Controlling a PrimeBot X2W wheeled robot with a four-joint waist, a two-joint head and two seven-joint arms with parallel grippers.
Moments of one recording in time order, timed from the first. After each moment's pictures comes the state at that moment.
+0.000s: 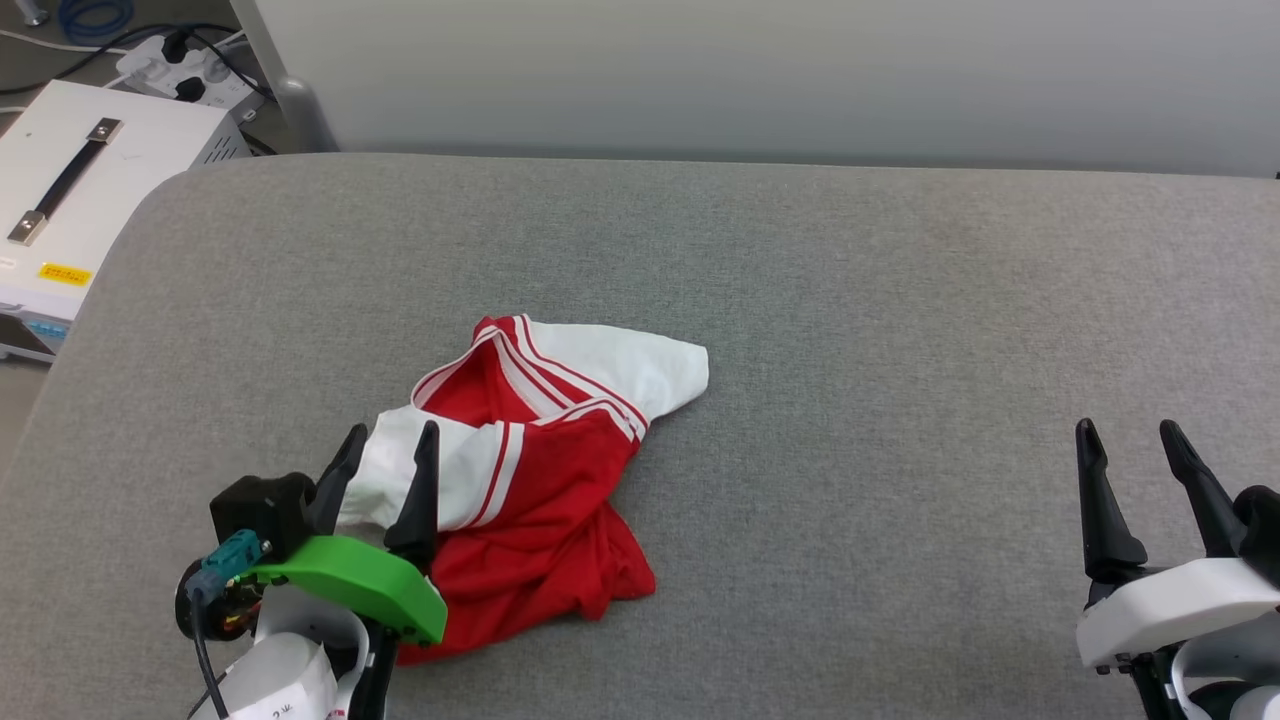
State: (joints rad) left arm -0.20 0.44 -0.49 0.18 -0.75 0.16 -0.25; right arm 0.06 -0.05 -0.13 -0.19 0.17 0.13 0.06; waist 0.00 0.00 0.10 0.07
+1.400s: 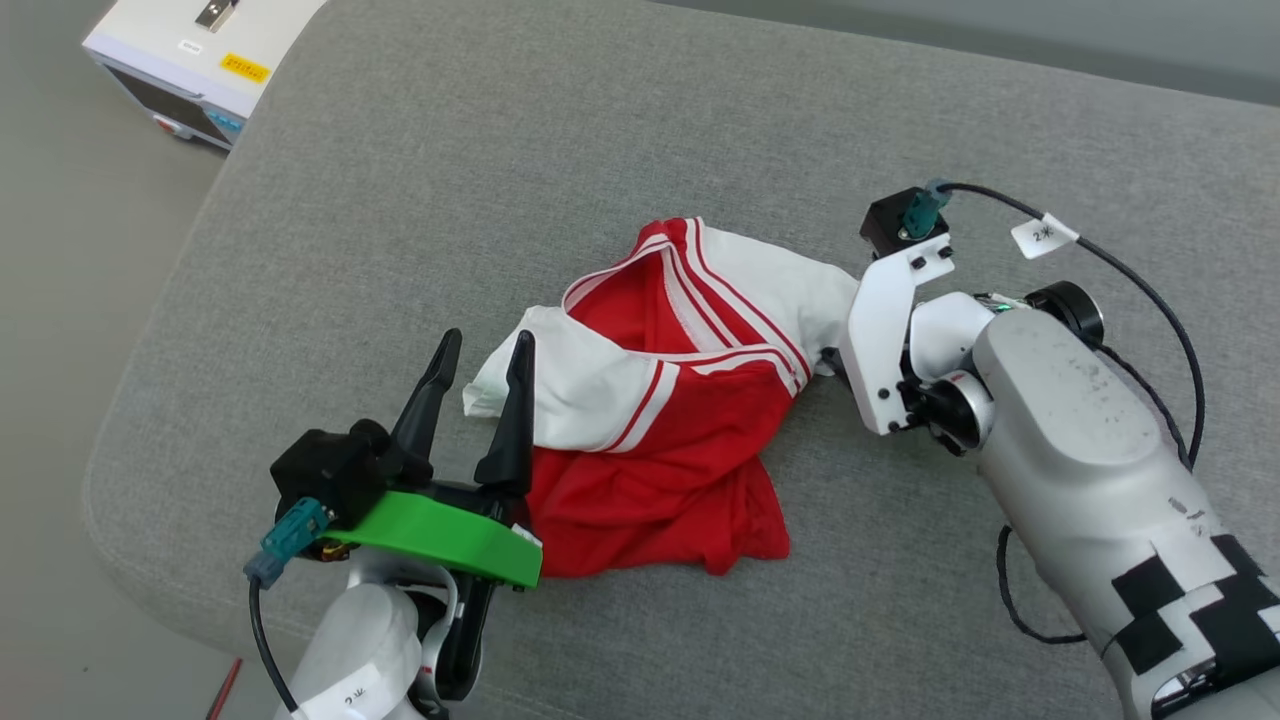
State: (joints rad) left arm -0.21 0.10 -0.22 0.13 -0.45 -0.09 -0.26; right arm -0.86 -0.09 0.48 0.89 0.37 0.13 0.62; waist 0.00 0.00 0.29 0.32
